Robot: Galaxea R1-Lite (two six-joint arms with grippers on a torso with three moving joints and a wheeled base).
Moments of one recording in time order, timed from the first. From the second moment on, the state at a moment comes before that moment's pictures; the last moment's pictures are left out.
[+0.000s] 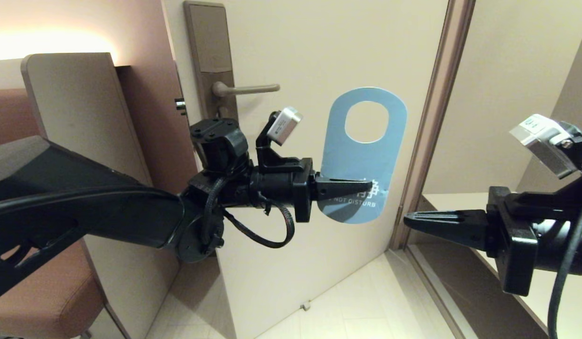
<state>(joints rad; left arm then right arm) -0.64 2.05 -1.15 -1.12 -1.07 -0.38 0.50 1.30 -0.76 -0.22 0.50 0.02</state>
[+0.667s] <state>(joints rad) -0.65 2.07 -1.16 -1.25 -1.07 -0.49 0.50 1.39 -0.74 -0.27 0.50 0.03</state>
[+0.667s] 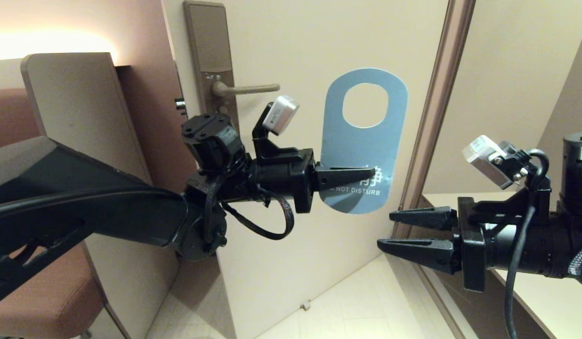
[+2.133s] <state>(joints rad) -0.72 2.11 -1.21 -1.26 -1.01 -0.50 0.50 1.48 -0.80 -0.35 0.60 0.04</state>
